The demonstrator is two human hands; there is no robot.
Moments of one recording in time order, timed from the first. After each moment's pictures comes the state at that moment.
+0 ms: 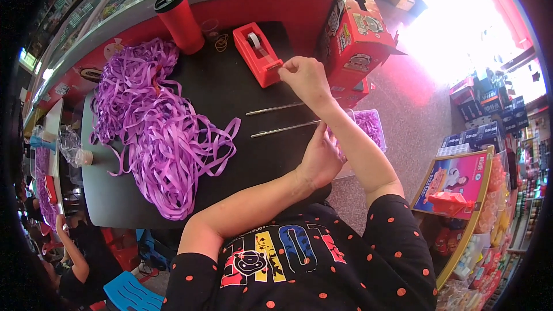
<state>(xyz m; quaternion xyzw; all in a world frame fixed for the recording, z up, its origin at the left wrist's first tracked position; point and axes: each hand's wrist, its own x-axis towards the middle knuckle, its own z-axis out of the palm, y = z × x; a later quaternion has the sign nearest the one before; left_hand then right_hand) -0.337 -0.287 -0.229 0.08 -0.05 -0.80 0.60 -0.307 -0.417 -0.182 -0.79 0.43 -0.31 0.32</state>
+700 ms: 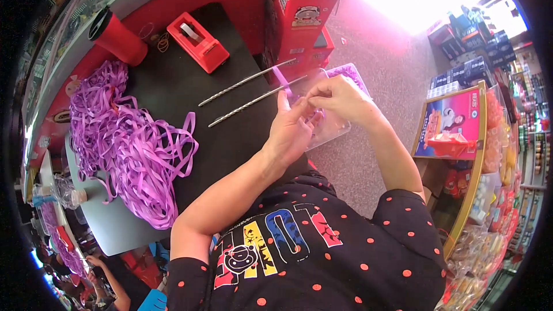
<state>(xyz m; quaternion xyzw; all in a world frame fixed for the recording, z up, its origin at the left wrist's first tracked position) -0.344 -0.285 -0.232 0.20 -0.01 -0.79 0.59 -0.479 -0.355 -0.165 -0.71 0.47 -0.11 0.51</state>
